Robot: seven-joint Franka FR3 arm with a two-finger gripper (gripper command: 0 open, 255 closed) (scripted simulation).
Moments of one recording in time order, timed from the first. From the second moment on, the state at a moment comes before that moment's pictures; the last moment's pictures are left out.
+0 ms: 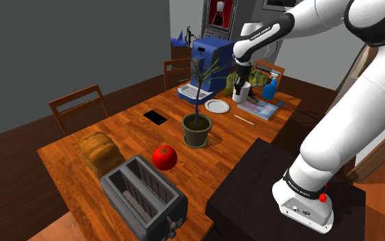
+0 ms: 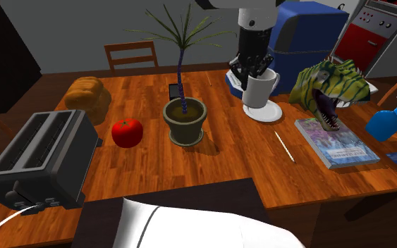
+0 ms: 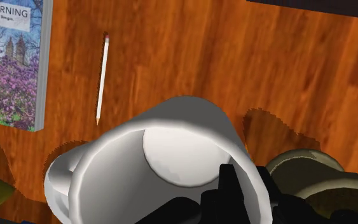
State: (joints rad) arm -0.25 -0.08 -0.26 -2.30 -0.08 2.24 -0.60
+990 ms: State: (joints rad) arm -0.12 -0.41 -0.04 -2.62 -0.08 2.22 -0.25
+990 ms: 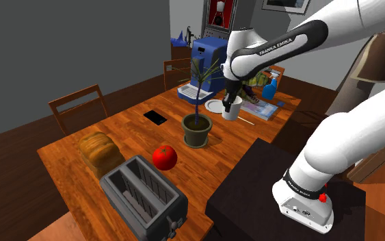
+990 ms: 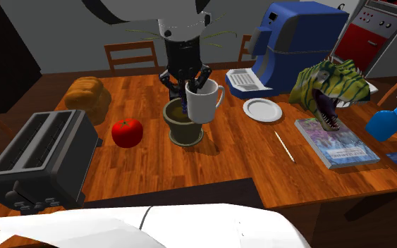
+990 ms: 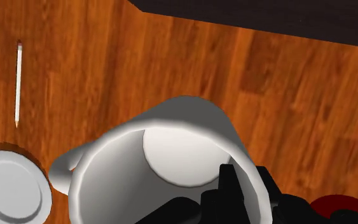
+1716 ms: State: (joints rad) arm 0.04 -0.49 0.17 -2.68 0.05 2.18 0.03
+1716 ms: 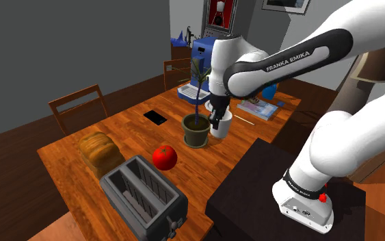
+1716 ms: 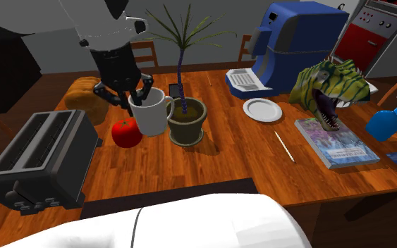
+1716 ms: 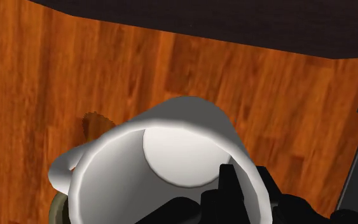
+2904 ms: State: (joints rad) arm 0.13 -0.38 0.34 -2.73 0.12 2.35 0.23
